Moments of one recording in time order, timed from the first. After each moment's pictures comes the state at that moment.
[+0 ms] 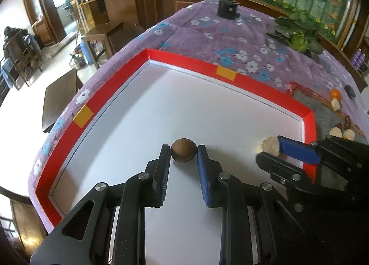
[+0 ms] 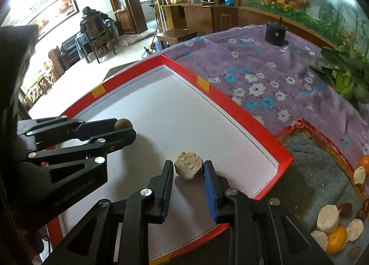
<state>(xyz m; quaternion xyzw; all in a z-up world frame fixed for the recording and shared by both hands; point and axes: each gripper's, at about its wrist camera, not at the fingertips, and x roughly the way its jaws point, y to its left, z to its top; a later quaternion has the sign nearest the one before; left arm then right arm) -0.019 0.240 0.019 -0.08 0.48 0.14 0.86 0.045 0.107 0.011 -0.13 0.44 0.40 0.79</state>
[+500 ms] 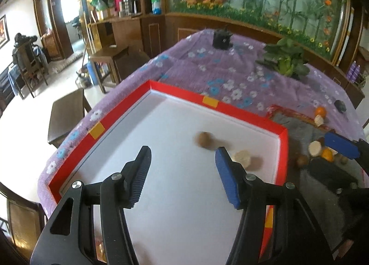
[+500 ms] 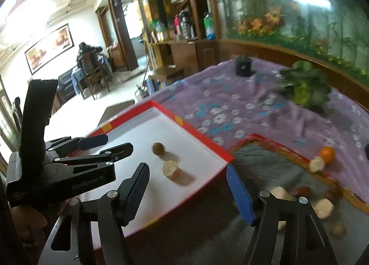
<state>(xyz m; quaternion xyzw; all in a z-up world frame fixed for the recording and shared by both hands) -0.050 0.212 0.061 -0.07 0.39 0.15 0.90 0.007 0.018 0.073 -0.05 0.34 0.37 0.86</state>
